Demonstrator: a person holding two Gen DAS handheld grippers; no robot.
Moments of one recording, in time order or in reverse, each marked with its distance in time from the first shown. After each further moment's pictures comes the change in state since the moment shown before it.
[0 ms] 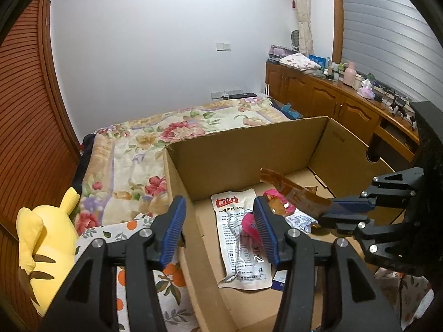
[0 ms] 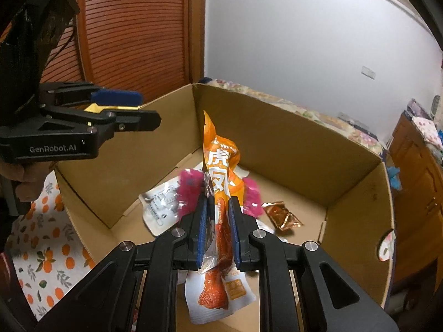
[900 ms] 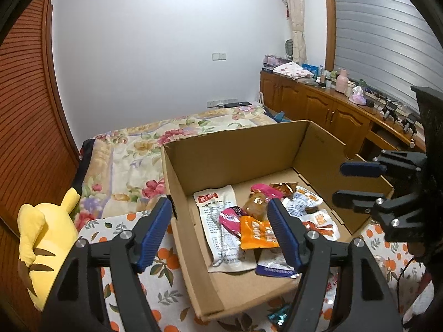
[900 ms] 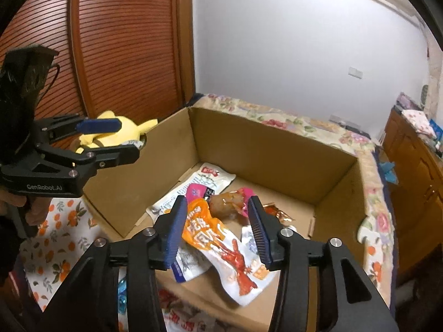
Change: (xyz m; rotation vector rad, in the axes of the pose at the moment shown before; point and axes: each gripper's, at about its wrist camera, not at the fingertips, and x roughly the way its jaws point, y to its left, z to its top) left arm -0.042 -0.013 -0.018 0.005 -0.054 -0.027; right arm -0.052 -0.007 -0.006 0.082 -0.091 -0.036
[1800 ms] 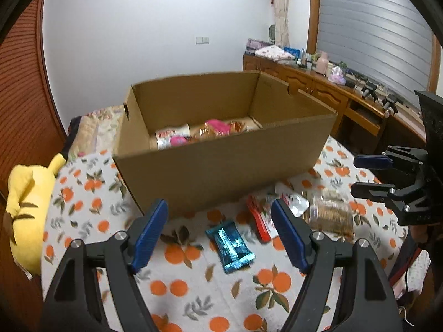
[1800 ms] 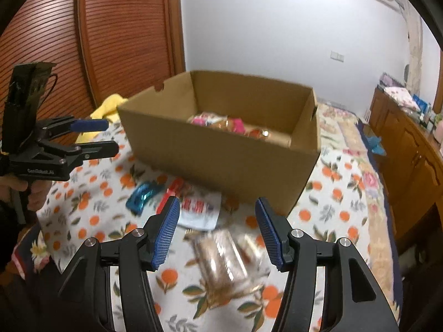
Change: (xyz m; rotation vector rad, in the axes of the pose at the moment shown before) left arm -0.044 -0.065 -0.099 -0.002 0.088 -0.069; right arm -0.083 0.018 -0.120 0.060 0.054 -0.027
